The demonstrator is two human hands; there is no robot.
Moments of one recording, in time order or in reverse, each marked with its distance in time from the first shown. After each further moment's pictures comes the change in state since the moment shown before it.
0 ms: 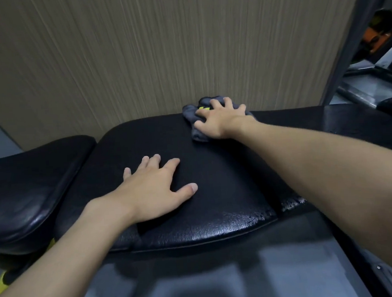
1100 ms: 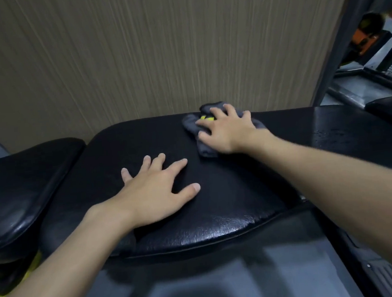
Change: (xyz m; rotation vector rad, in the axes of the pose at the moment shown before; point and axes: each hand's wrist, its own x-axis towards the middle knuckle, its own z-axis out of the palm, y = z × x) left_hand 0.006 0.015 0.006 -0.073 0.042 0.049; right_hand -0.040 0.025 0.007 -0.012 0.067 -0.079
